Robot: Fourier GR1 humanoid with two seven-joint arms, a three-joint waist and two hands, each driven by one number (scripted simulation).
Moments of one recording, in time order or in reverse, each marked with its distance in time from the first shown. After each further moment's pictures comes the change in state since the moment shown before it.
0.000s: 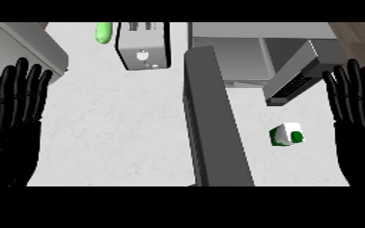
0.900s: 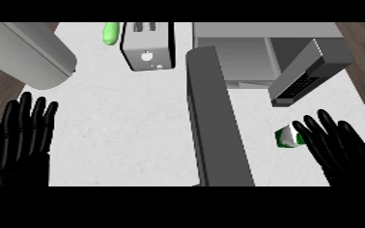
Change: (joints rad) left arm 0.229 -0.124 -0.099 -0.101 0.022 0.067 0.012; right arm 0.225 -0.070 0.073 -0.122 -0.393 0.355 0.051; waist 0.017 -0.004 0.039
